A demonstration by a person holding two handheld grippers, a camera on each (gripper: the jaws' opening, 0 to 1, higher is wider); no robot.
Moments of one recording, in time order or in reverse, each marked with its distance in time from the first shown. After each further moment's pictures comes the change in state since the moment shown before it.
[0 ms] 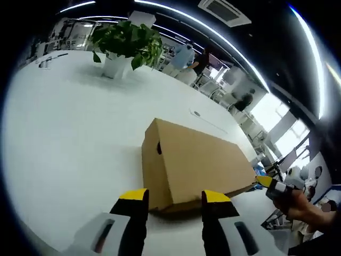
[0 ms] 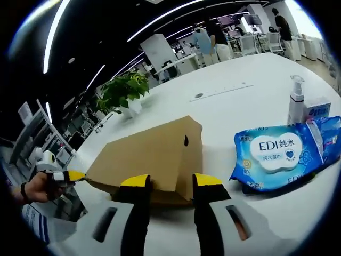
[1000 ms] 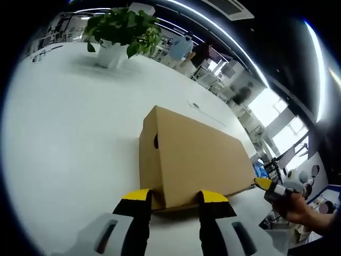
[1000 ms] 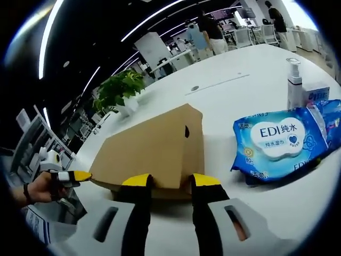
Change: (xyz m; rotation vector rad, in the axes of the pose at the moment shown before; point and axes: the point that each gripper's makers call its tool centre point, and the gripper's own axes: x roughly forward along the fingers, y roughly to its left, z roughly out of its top) left arm 0.030 -0.002 0.009 -0.005 0.050 -0.033; right arm 0.005 -0.012 -0.003 0.025 -0.013 -0.043
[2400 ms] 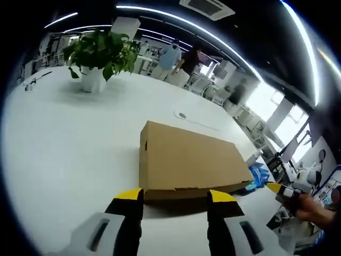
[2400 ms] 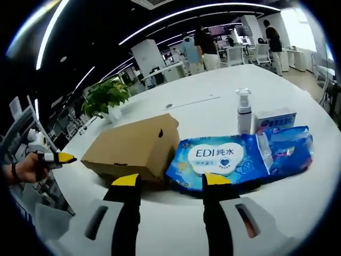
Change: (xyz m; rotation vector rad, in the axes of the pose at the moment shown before) left arm -0.001 -0.070 0.007 0.177 -0.063 0.031; right arm -0.096 -0.097 0.030 -0.092 -0.115 -0.150
